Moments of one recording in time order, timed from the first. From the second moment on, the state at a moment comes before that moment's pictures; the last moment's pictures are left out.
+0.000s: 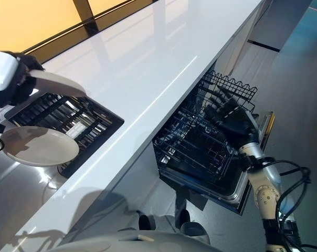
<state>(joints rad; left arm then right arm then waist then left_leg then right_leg) -0.07 1.17 0.17 0.18 0.62 -0.22 0.51 0.06 -0.45 -0.22 -0.11 0.73 -0.01 0.15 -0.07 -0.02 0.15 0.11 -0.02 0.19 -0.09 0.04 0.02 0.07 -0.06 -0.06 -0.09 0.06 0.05</state>
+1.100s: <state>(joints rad) -0.39 0.89 -0.11 -0.19 0.42 -0.29 0.31 -0.34 -0.70 0.07 -0.28 -0.04 -0.19 0.05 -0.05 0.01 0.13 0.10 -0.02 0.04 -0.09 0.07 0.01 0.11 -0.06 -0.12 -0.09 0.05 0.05</state>
